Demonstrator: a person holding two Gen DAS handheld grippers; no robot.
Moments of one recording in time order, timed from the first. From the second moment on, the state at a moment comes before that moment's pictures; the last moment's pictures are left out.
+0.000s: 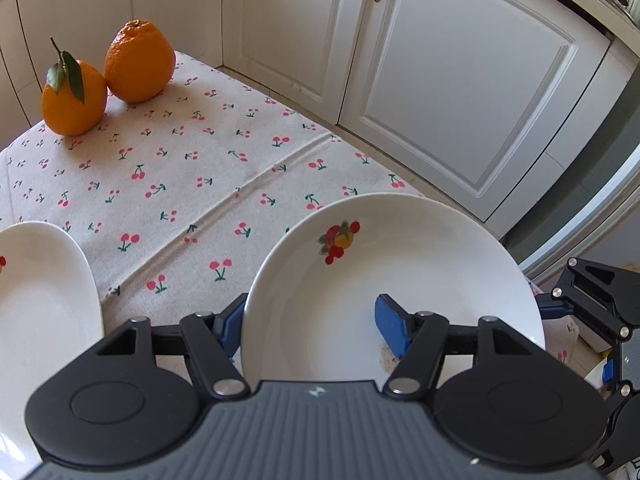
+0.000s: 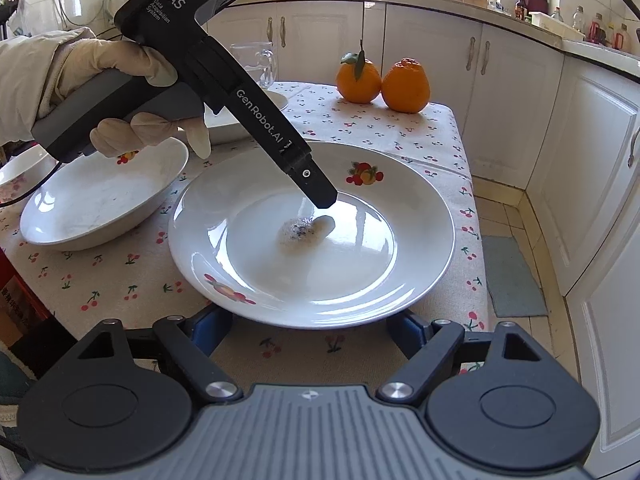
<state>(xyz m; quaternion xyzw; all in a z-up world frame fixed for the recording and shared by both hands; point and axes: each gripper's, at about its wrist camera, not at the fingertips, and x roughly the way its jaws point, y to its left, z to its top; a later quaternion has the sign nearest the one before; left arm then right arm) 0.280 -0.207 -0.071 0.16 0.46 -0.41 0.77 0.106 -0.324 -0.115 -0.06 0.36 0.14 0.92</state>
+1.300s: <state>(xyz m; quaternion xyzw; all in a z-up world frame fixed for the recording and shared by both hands) 0.342 -0.237 -0.065 0.15 0.44 -0.41 0.79 0.170 -0.352 -0.118 -0.06 0.36 0.12 0.92</state>
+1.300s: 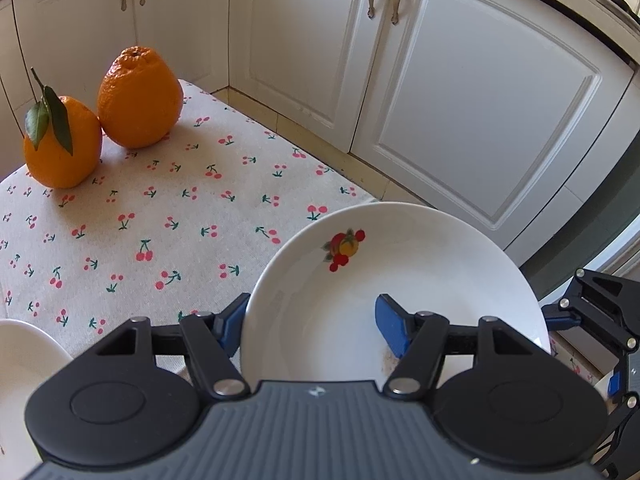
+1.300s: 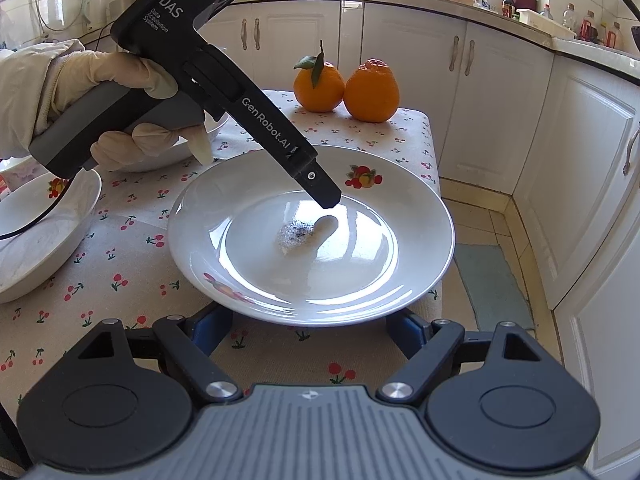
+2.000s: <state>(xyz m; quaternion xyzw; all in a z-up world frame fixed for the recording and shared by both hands) 0.226 -0.158 0.038 0.15 0.32 -0.35 0.87 0.106 -0.317 -0.081 -0.05 0.31 0.14 0.94</state>
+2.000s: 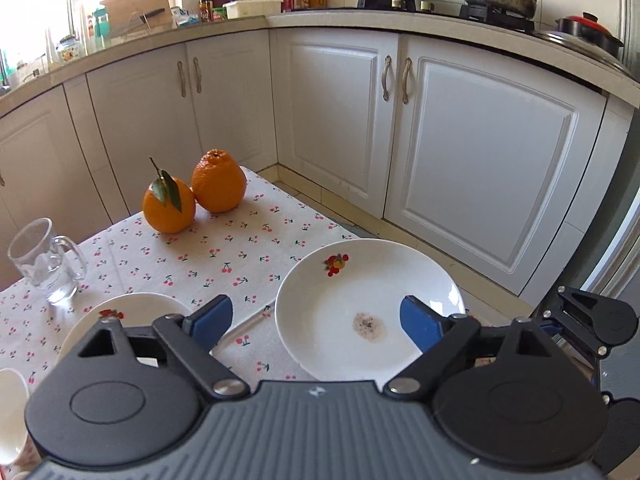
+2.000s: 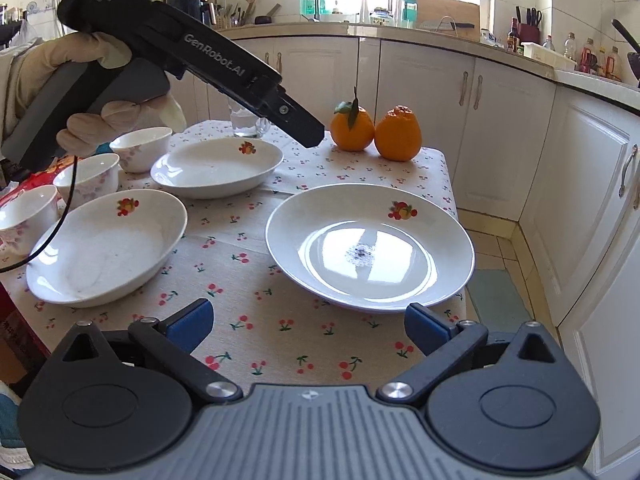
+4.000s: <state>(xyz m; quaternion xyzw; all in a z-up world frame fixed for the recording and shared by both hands) 0.074 -0.026 -0.077 0.10 0.33 -0.17 0.92 0.201 -0.200 -0.099 -0.01 0.45 0.39 0.80</state>
